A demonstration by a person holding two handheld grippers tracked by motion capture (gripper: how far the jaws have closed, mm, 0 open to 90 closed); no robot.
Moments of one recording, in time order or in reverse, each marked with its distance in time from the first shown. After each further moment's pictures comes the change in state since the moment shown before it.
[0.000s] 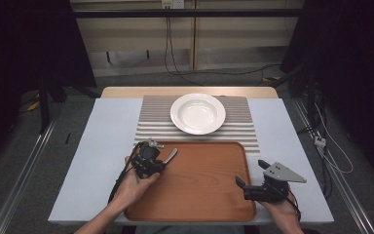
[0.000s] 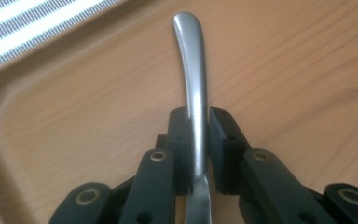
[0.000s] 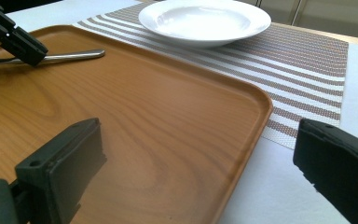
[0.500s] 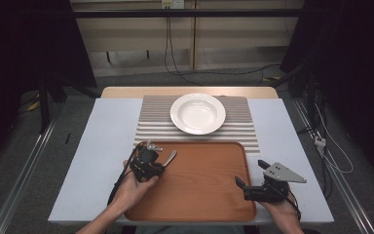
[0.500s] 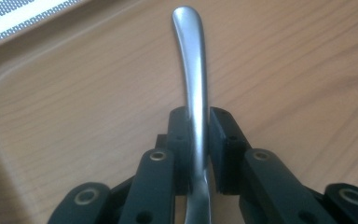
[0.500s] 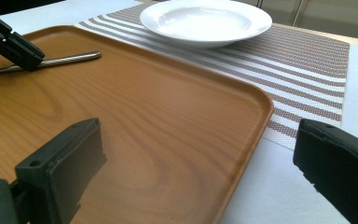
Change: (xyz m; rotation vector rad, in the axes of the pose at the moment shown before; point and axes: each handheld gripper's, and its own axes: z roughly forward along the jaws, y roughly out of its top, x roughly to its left) left arm -0.002 -0.008 -0.002 -0.003 -0.002 0.003; right arm 0.001 0.000 -0.001 -0.002 0.005 -0.002
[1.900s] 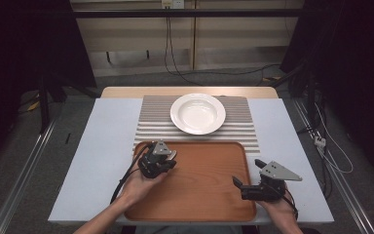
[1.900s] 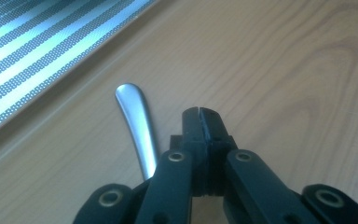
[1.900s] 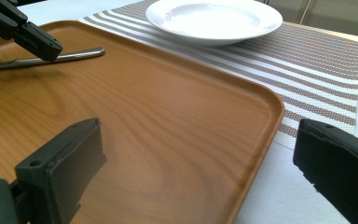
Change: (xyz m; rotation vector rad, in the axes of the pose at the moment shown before) left arm -0.011 0.012 0.009 -0.165 -0.108 0.232; right arm 0.002 0.001 0.007 0.015 0.012 -0.013
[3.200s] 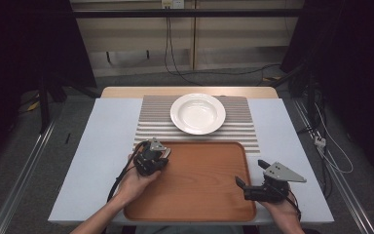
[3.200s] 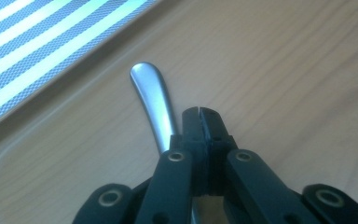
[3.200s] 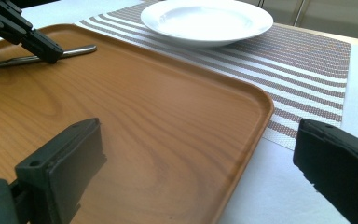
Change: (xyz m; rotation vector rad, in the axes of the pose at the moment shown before) left arm 0.019 -0.009 0.002 0.073 0.072 -0.066; right arm -0.003 -0.001 -0.006 -0.009 -0.010 0.008
